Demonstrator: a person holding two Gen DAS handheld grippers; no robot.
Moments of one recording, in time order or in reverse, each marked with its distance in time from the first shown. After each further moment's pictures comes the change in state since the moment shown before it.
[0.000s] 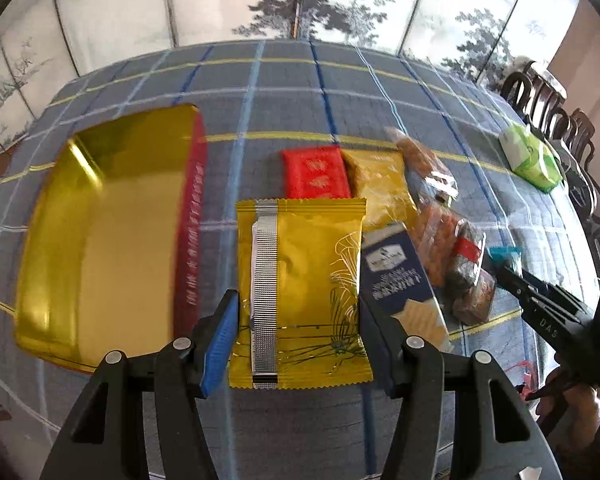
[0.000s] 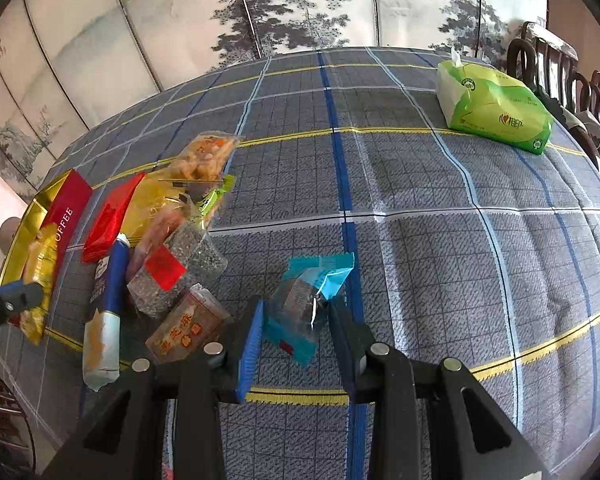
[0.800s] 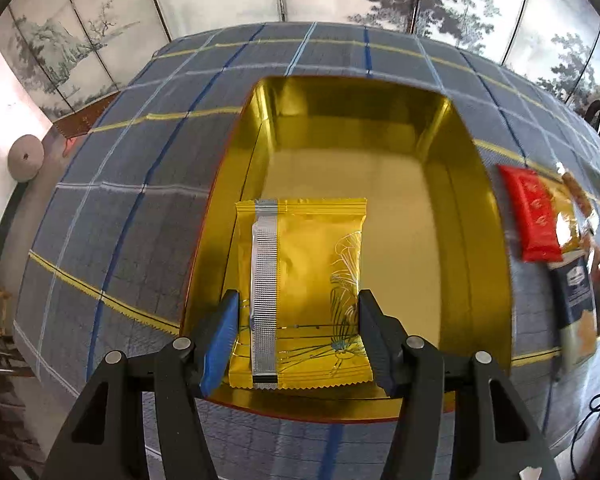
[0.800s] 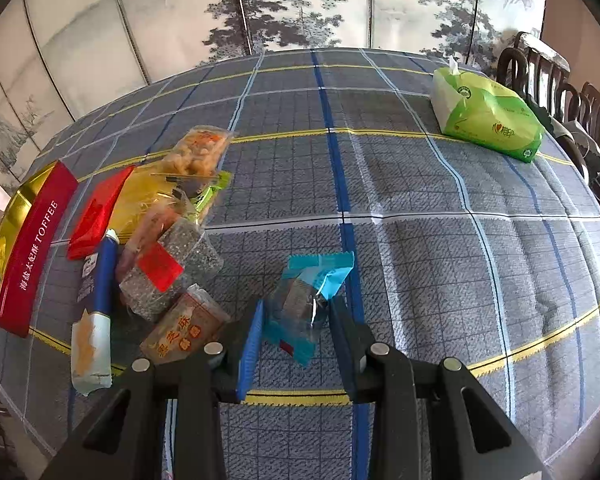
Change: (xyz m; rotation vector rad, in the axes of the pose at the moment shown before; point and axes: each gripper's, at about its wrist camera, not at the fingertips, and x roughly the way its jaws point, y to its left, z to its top) left arm 0.013 0.162 -0.009 -0.127 0.047 0.237; right arm 0.003 0.013 0.002 -0.010 0.013 -0.085
